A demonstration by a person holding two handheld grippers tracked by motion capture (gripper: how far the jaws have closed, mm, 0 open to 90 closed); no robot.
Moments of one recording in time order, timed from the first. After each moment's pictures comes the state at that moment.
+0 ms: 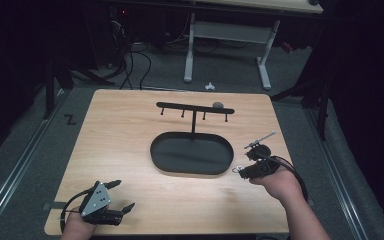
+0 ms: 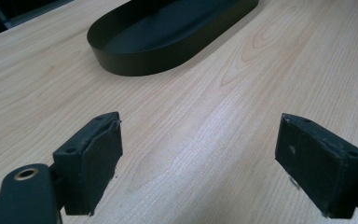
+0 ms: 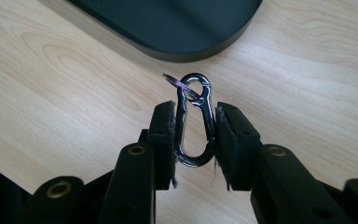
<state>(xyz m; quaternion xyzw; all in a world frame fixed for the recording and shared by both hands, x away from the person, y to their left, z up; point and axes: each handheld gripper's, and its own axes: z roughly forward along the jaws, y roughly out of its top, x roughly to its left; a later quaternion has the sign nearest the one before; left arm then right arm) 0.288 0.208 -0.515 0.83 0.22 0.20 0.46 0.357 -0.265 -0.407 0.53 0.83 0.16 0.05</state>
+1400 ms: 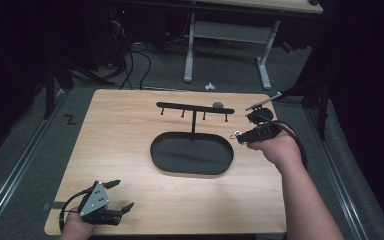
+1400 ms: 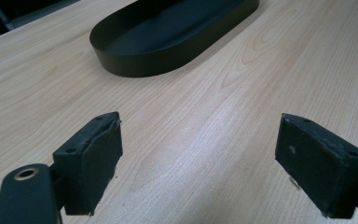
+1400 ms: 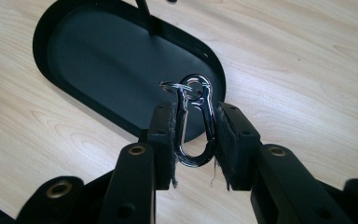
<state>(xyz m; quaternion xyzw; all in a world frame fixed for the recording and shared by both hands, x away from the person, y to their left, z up) 0.287 0.210 -0.514 0.83 0.22 0.20 0.47 0.409 -0.253 -0.328 0.54 0.81 0.21 0.10</state>
